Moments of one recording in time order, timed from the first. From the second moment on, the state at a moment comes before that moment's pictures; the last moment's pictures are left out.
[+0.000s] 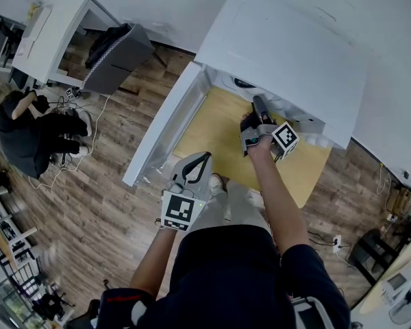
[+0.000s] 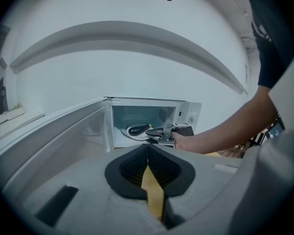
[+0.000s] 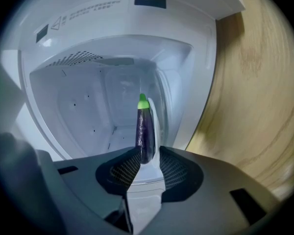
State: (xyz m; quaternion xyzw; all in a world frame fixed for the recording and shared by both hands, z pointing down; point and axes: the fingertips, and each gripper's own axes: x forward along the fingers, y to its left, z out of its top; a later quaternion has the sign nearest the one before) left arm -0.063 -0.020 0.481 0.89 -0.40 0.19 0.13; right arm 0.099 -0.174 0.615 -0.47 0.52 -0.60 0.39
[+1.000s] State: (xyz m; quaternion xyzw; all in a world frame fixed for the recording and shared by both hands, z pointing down) left arm -0.059 -0.017 0.476 0.89 -0.40 0.19 0.12; right arm 0.106 -0.168 0.615 -0.46 0.52 -0.61 0.39
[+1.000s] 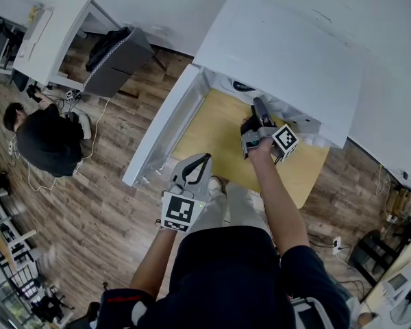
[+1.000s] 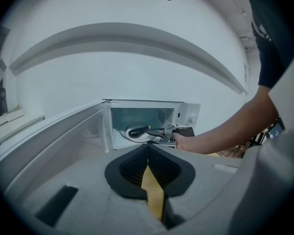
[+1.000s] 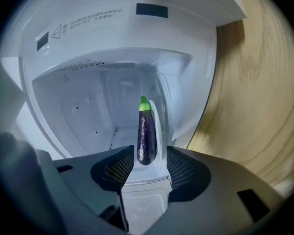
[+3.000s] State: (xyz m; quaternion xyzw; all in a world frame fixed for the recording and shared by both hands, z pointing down) left arm -0.062 -0.023 0.320 0.89 -0.45 0.09 -0.01; right arm 0.056 -0.016 0.298 -0.47 0.88 -0.13 -0.02
